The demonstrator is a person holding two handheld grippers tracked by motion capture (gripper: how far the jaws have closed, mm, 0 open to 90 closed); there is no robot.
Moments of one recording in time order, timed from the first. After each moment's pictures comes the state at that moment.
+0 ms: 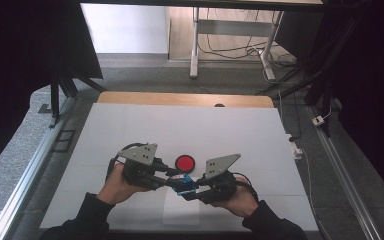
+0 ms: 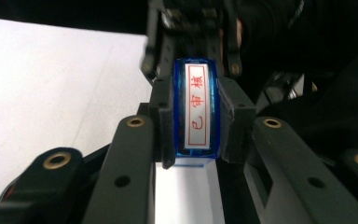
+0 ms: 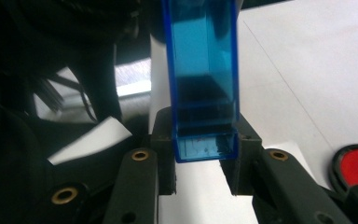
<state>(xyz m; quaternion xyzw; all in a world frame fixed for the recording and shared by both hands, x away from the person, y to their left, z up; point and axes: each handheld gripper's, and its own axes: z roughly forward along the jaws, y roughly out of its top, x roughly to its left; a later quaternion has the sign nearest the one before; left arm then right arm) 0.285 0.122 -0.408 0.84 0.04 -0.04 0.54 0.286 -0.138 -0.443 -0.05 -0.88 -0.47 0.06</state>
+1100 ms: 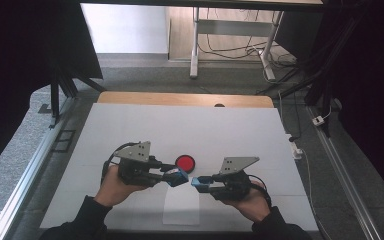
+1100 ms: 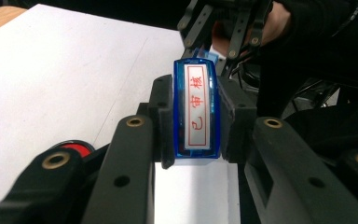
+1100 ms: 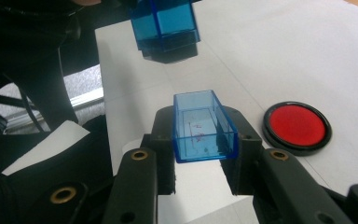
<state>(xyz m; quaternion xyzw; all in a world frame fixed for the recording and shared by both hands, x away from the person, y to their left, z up) 0.282 0.132 -0.413 0.84 0.11 0.00 0.52 0.281 -0.172 -0.436 -0.16 -0.86 -0.48 -0.01</state>
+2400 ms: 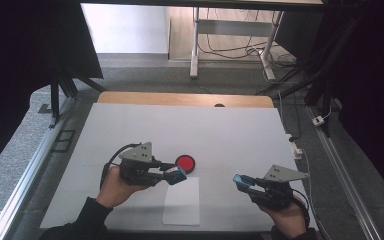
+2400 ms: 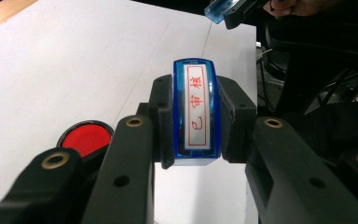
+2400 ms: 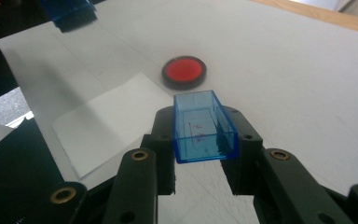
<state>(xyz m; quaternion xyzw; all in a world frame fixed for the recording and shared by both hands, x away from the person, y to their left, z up) 0.283 0.129 -0.419 0.86 0.15 0.03 0.50 0.255 -0.266 -0.435 -0.31 -0.82 -0.46 -0.13</state>
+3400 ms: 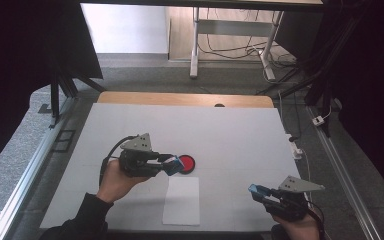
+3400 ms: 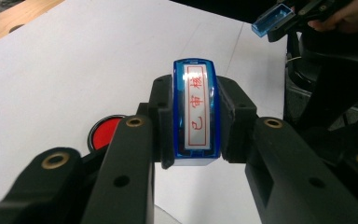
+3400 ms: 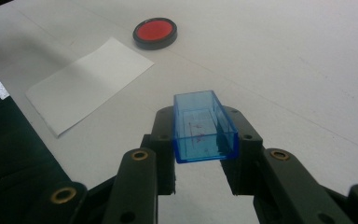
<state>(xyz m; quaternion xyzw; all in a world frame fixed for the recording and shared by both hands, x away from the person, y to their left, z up) 0.297 0.132 -0.412 0.85 0.21 0.05 0.48 0.239 -0.304 -0.452 -0.35 -0.82 -0.43 -0.14</state>
